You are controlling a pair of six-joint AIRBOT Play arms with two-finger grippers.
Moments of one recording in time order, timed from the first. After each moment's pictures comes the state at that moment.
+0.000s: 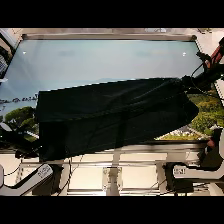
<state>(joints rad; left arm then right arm) 0.71 -1.11 0.53 1.55 -1.35 -1.29 -0.26 -1.42 1.58 -1.37 1.60 1.45</state>
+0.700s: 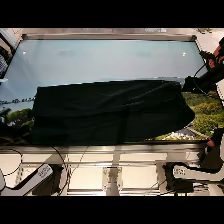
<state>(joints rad) 0.72 -1.08 0.84 1.55 -1.39 -1.27 -0.26 -1.40 1.58 -1.45 1.61 1.41</state>
